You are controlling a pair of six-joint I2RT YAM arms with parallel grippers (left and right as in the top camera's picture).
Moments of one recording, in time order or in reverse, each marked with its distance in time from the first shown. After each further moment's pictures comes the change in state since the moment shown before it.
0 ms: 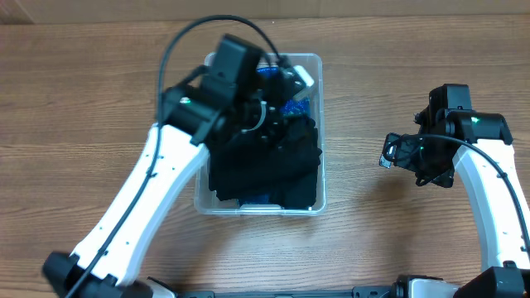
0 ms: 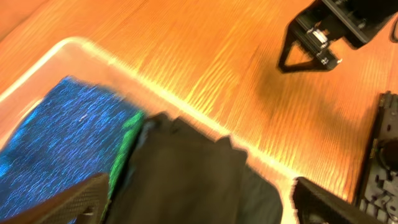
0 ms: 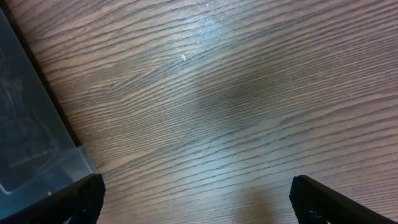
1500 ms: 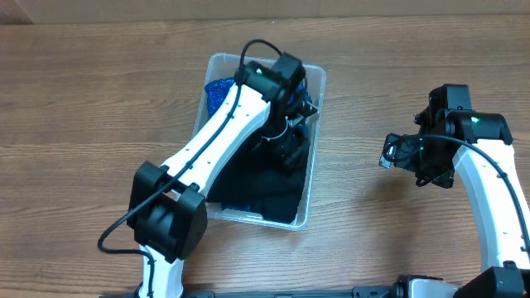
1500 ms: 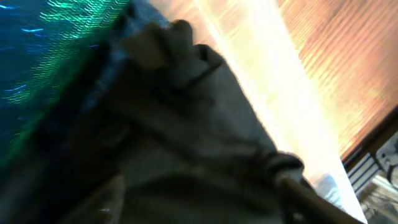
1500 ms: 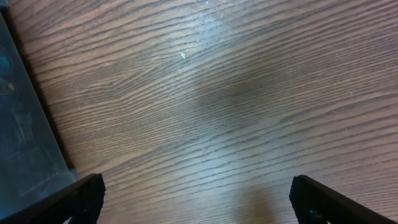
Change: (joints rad) left arm -0.059 0.423 0.196 -0.385 -0.159 -0.140; right arm 0.000 0.000 0.000 -0.005 0.000 0.000
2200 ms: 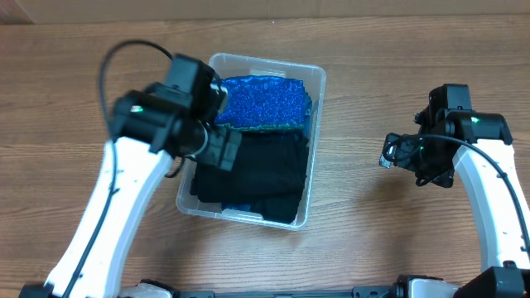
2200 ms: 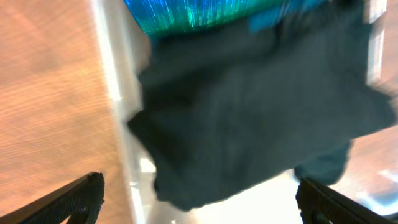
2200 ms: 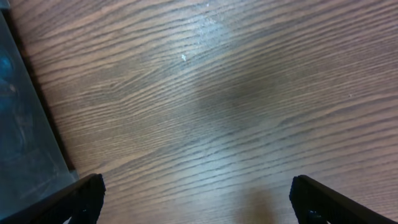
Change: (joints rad) left arm 0.227 -0.535 -0.321 -0.007 -0.235 -0.262; right arm 0.000 0.000 -0.001 0.005 0.000 0.000
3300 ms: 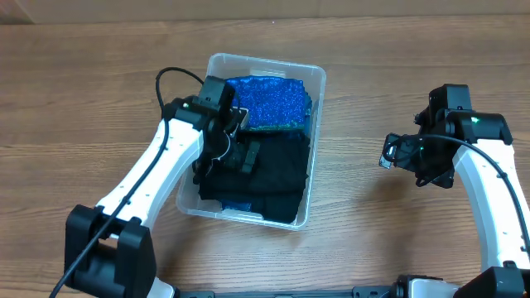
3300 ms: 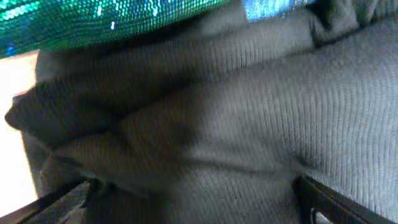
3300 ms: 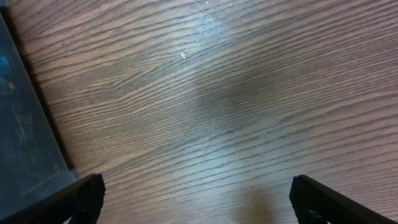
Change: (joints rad) left arm -0.002 0.200 -0.229 0.299 0.168 -0.009; right arm 0.000 0.000 0.000 -0.005 0.000 0.000
